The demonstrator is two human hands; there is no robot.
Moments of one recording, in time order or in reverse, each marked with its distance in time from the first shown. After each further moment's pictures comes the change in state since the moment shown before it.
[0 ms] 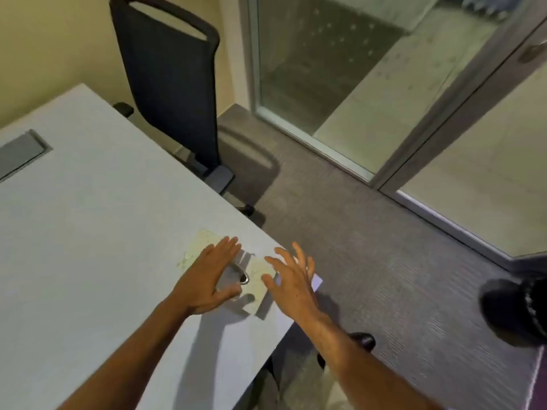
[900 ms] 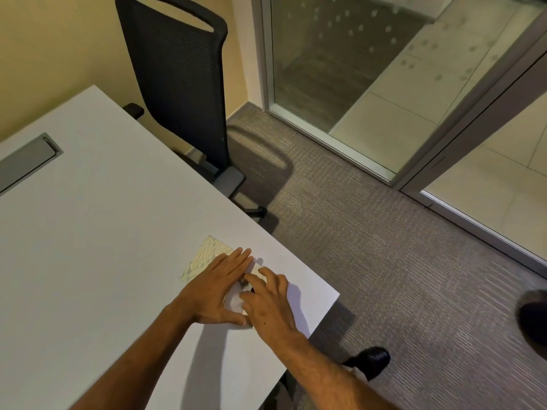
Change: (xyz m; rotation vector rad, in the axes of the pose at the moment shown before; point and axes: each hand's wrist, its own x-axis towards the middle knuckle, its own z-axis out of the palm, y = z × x) left_hand 0.020 -0.043 0.023 0.094 -0.203 0.054; right_hand 0.017 -0.020 0.074 -0.197 -0.069 -0.319
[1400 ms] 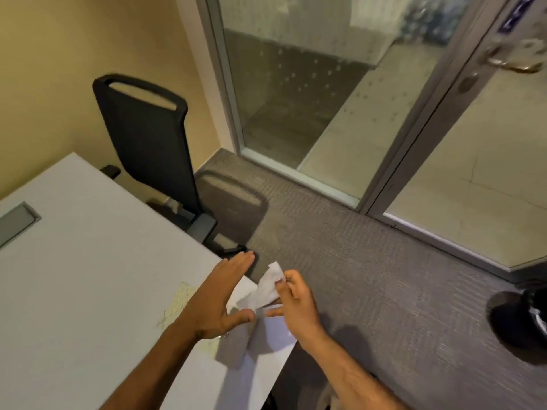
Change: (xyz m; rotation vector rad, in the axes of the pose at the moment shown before) left_hand 0.047 0.119 -0.079 -0.167 0.267 0.166; right_hand -0.023 0.052 -0.146 1.258 0.255 0.554
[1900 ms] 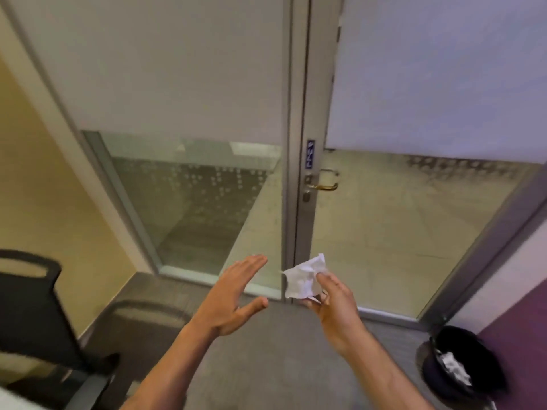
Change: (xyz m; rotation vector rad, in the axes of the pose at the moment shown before) left_hand 0.308 0.282 -0.005 0.061 0.046 0.399; right_hand -0.028 -0.254 -0.312 0.504 0.384 -0.256
